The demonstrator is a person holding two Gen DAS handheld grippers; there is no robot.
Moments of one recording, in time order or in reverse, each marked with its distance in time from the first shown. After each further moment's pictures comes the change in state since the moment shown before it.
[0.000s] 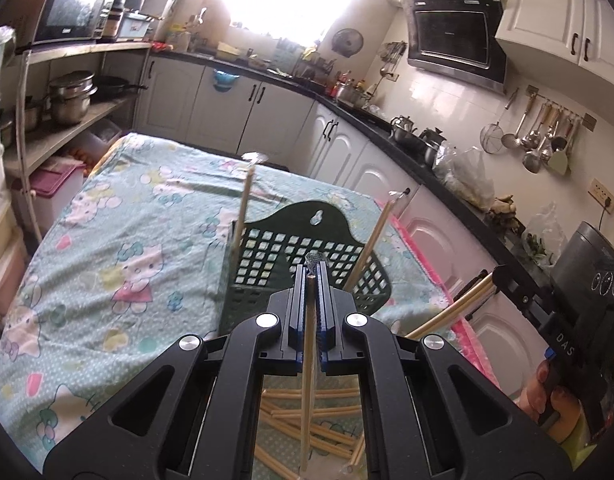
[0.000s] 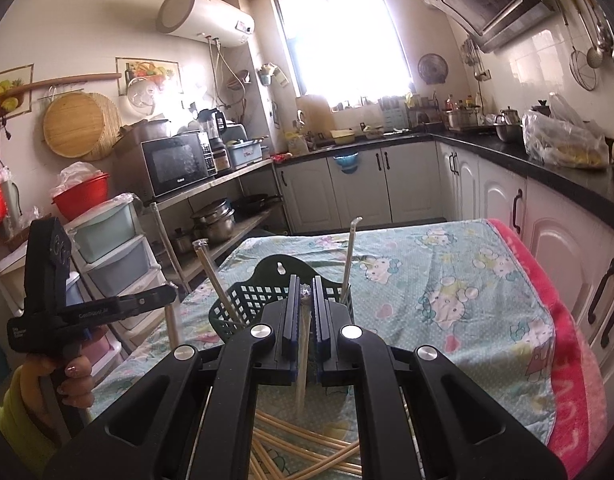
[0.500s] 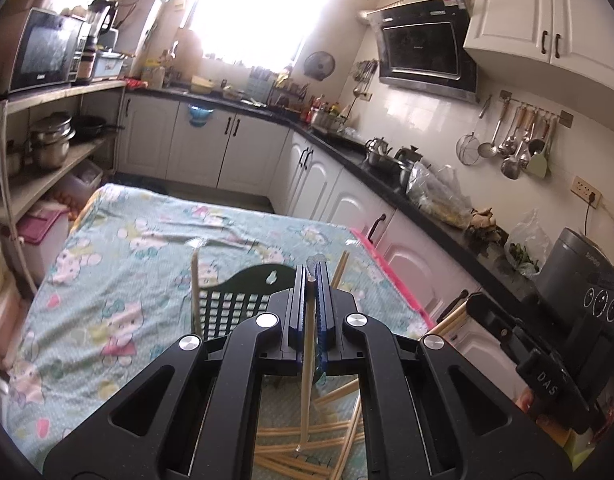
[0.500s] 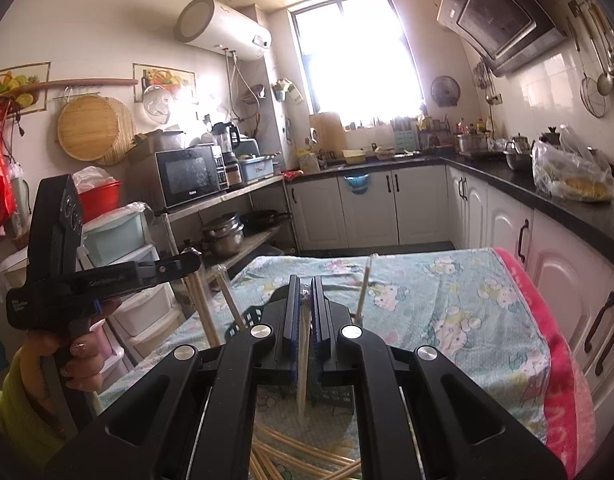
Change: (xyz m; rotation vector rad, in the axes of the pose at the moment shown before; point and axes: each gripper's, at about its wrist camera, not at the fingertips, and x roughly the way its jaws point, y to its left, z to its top) left arm -0.012 -0.039 0.039 0.083 -0.092 -0.049; right arm -0.014 0.016 0.023 -0.052 -0.063 0.026
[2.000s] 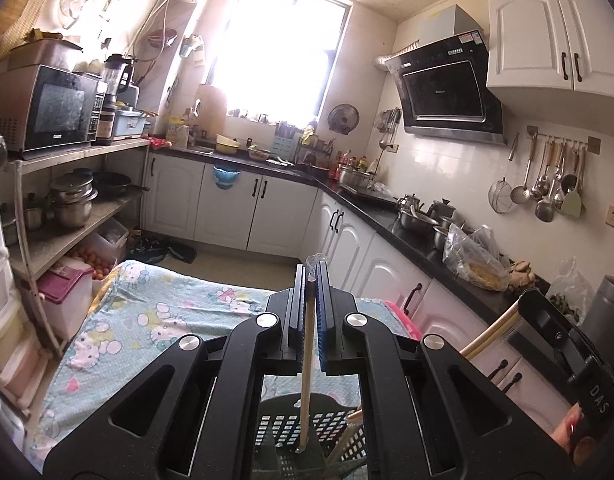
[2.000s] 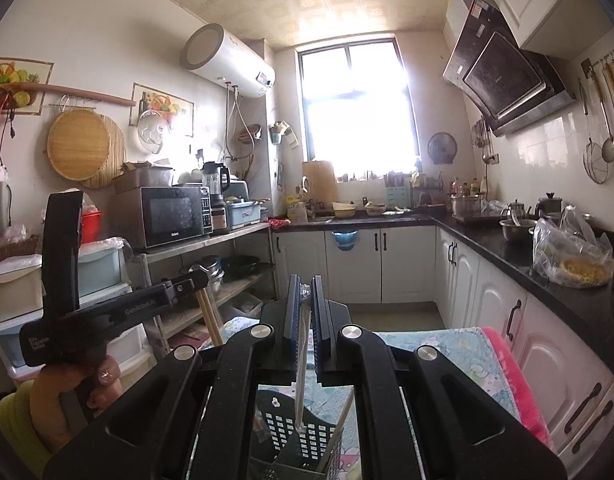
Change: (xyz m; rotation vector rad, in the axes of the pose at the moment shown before) left arm 0.038 -0.003 0.071 0.039 -0.197 0.139; right arm 0.042 -0.002 0.077 -0.094 -0.152 -0.065
